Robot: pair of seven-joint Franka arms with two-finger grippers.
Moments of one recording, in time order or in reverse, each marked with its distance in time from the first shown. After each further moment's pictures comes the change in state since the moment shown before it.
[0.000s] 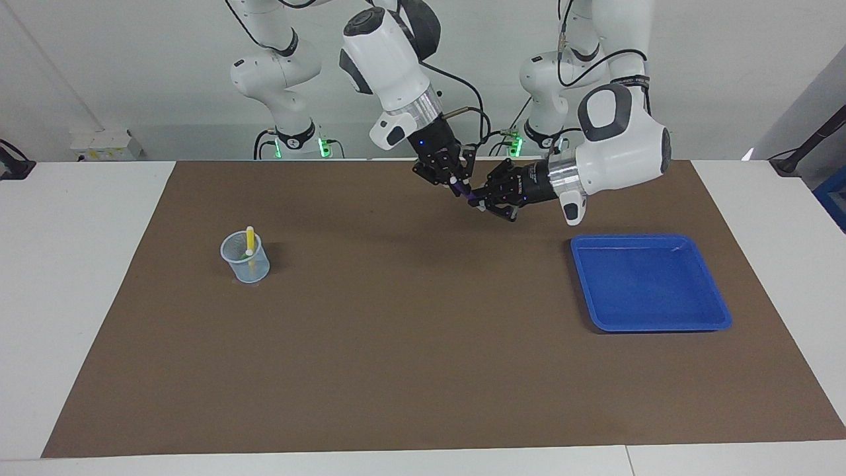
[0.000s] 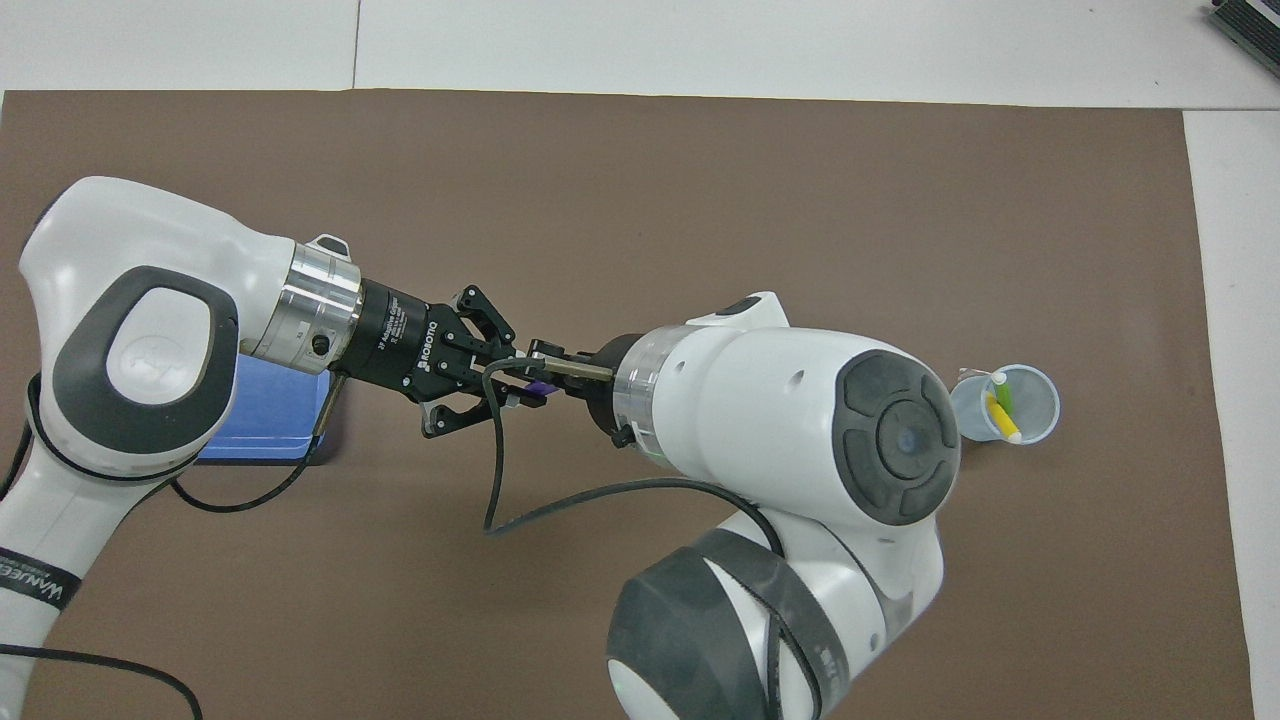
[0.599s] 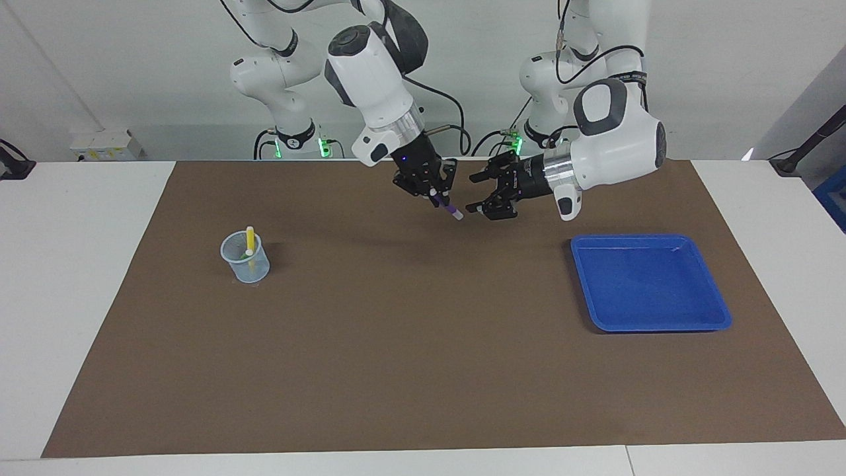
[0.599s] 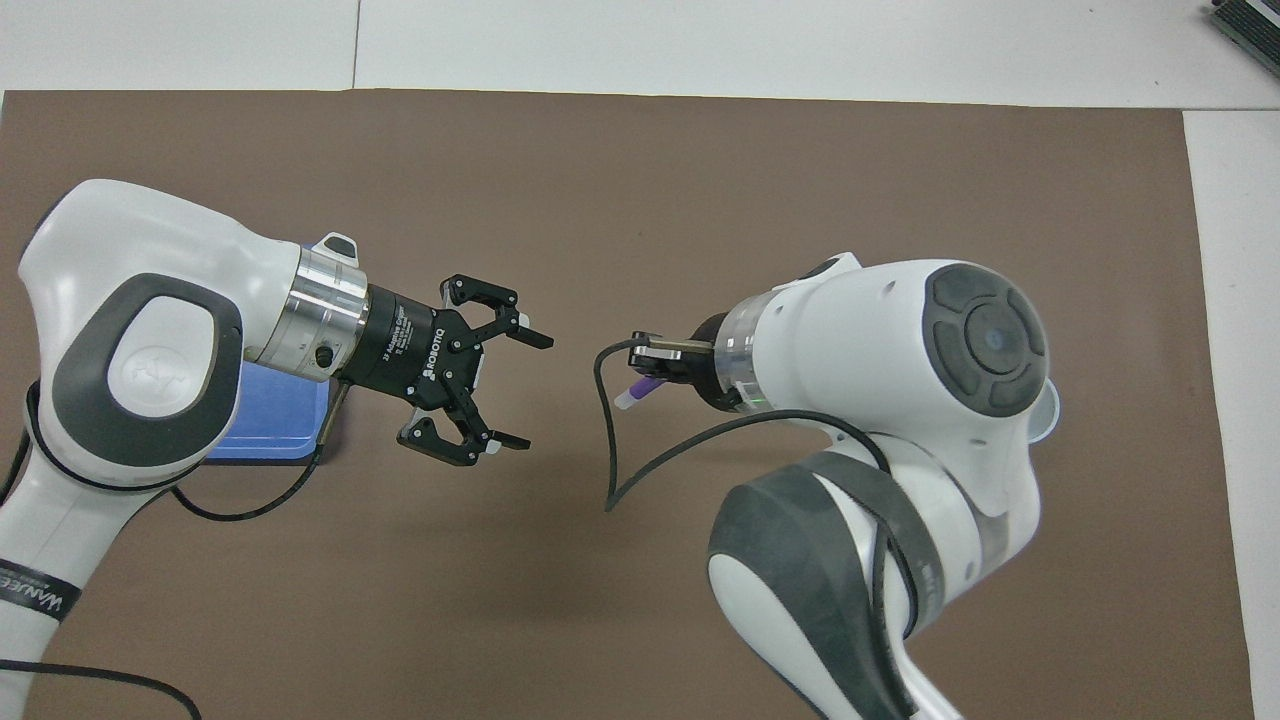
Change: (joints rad) left arm -0.012 -0.021 0.001 -0.003 0.000 -0.005 0.061; right arm -0.134 -0.015 -0.012 -0.031 -0.063 -0.200 -0.223
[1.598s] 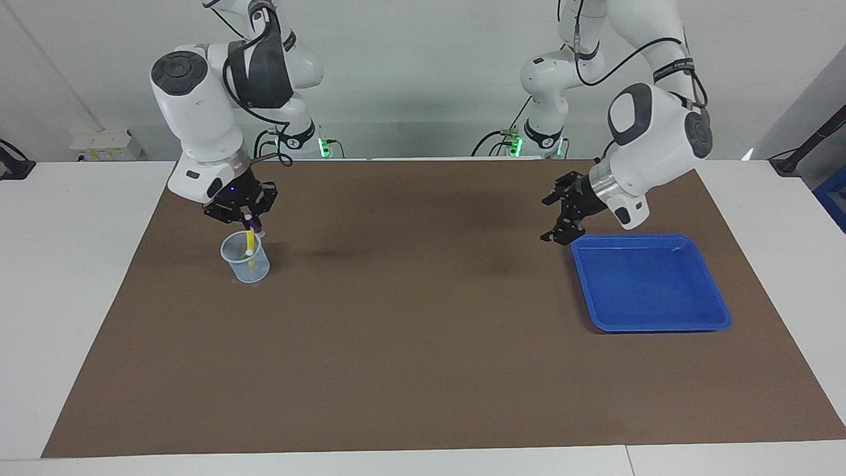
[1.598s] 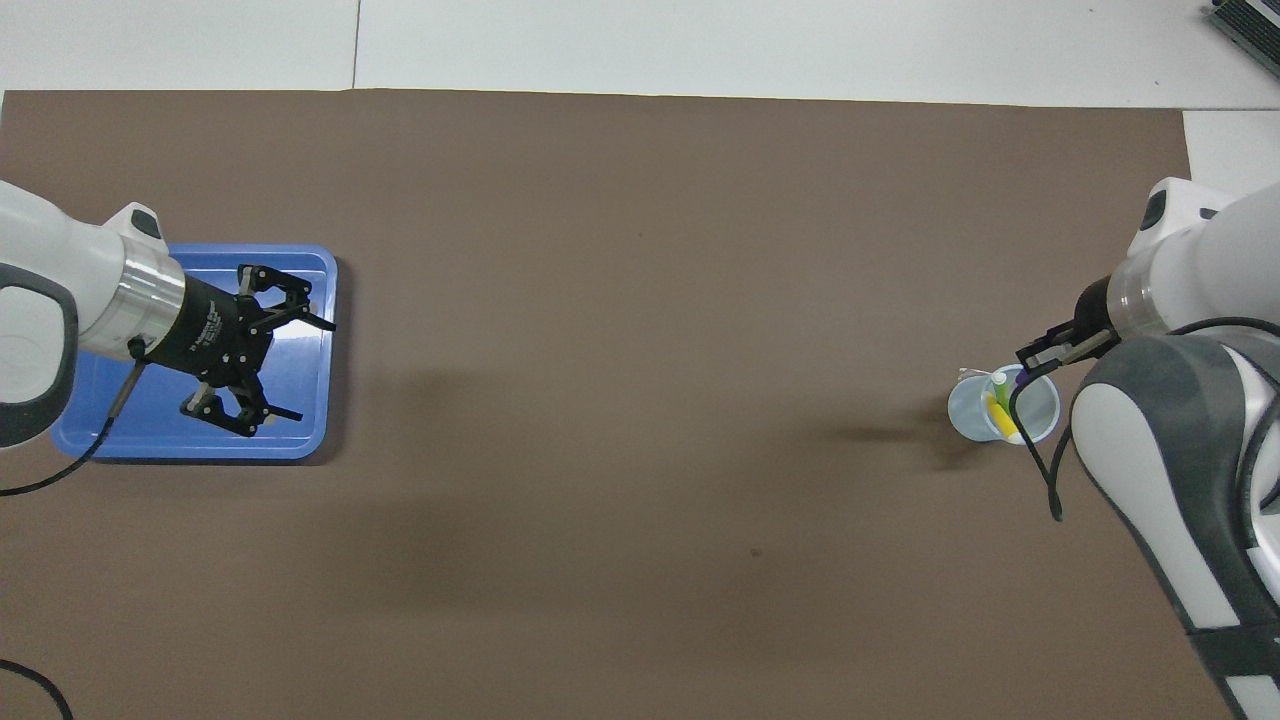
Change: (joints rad) left arm 0.221 -0.004 0.031 -0.006 0.567 0.006 0.209; right arm -0.462 -0.073 -0.007 -0.085 -0.343 -0.229 -0.913
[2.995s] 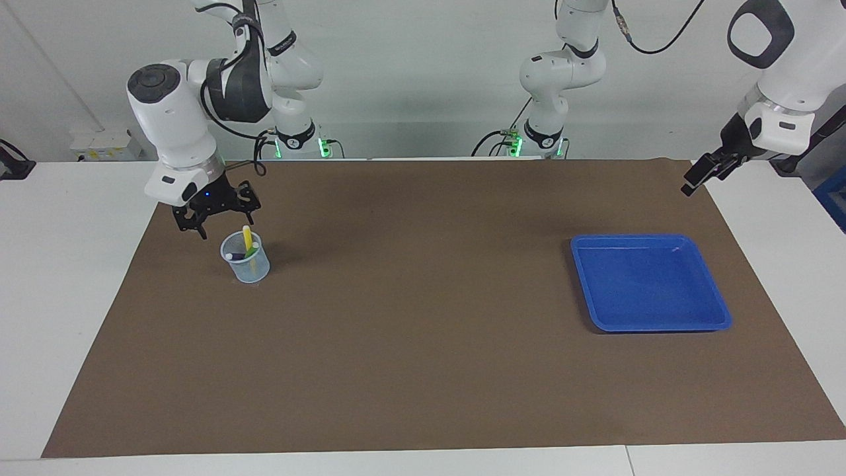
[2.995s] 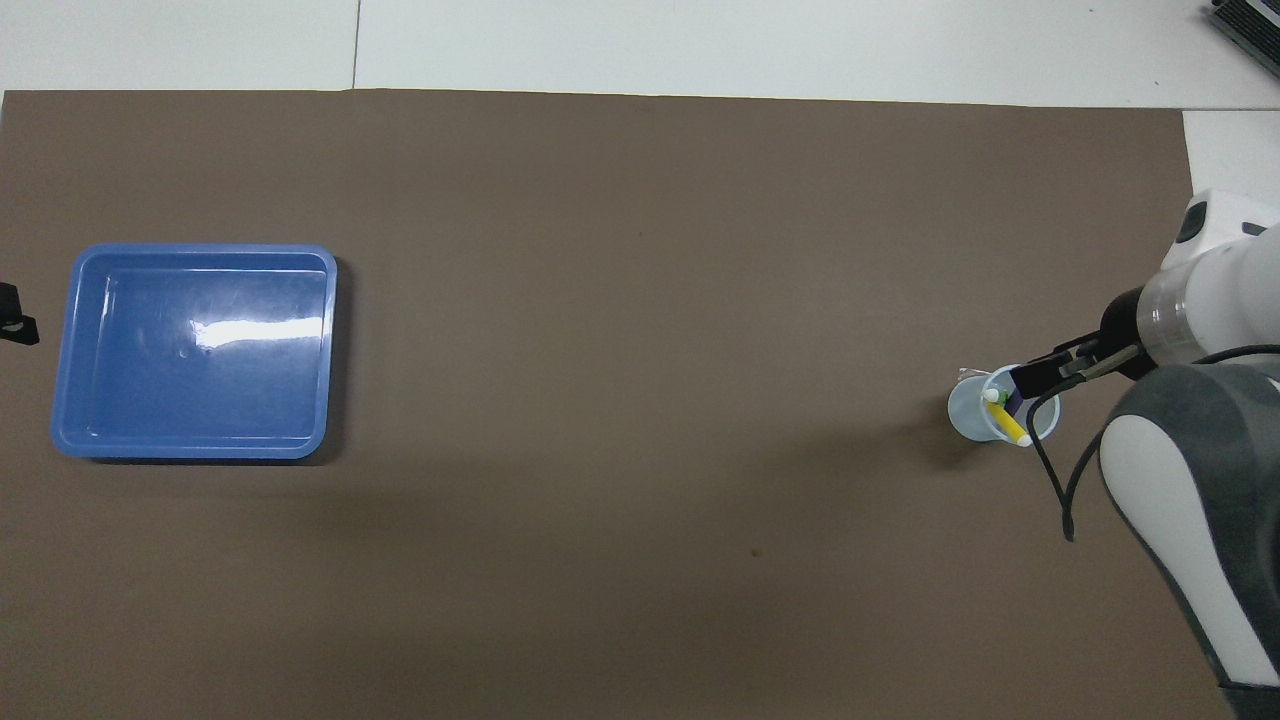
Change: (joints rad) left arm -0.279 -0.126 0.433 0.286 0.390 -0.255 1.082; right arm 0.010 -0.062 0.023 0.050 0.000 -0.103 0.078
